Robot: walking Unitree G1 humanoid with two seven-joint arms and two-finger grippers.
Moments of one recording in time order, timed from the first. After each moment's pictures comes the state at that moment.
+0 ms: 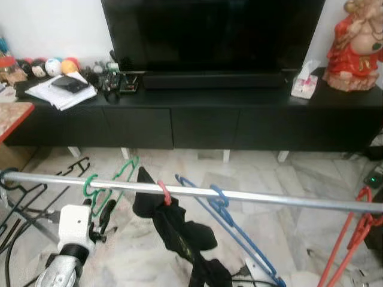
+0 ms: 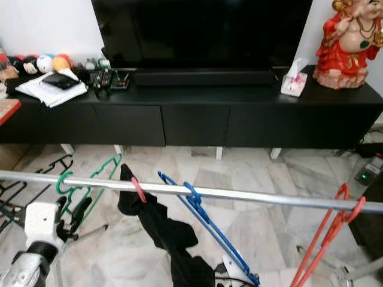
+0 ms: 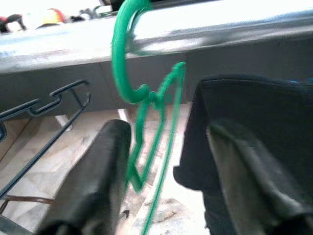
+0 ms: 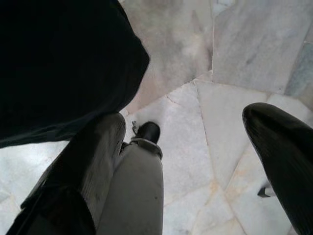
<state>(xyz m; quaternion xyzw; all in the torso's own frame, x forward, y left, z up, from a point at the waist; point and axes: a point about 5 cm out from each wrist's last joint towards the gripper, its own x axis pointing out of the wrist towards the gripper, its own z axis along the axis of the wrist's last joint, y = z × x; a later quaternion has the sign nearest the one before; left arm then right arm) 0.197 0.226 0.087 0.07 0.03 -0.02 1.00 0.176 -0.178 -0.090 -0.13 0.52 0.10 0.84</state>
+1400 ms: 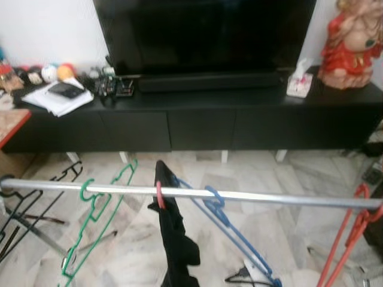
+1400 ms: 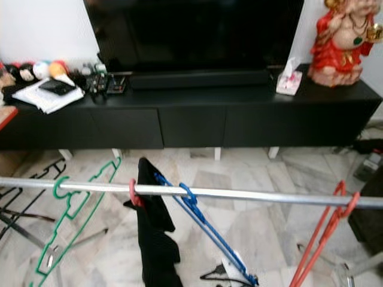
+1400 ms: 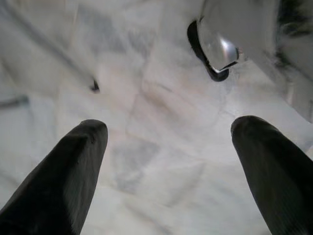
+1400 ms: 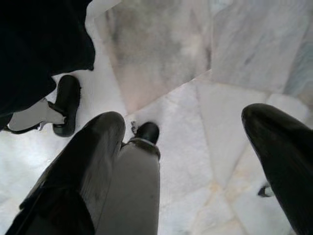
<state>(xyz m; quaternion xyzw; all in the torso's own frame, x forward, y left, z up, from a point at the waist) 0.066 0.225 -0.071 0.15 0.54 -0.11 0.82 0.174 -0.181 -0.090 -0.13 0.52 0.10 0.84</state>
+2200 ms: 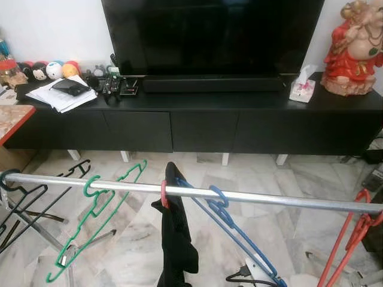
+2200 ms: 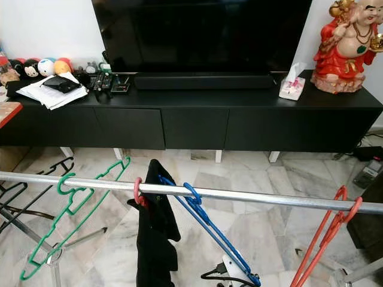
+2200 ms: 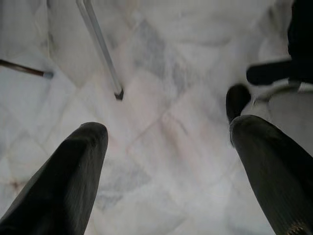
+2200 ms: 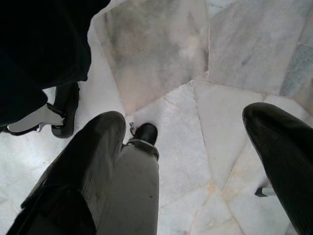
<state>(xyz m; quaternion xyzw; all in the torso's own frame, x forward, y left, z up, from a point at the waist) 0.111 0.243 -0.095 0.05 0.49 0.12 0.87 0.175 -0.178 -0.090 -0.13 0.52 0.11 0.84</state>
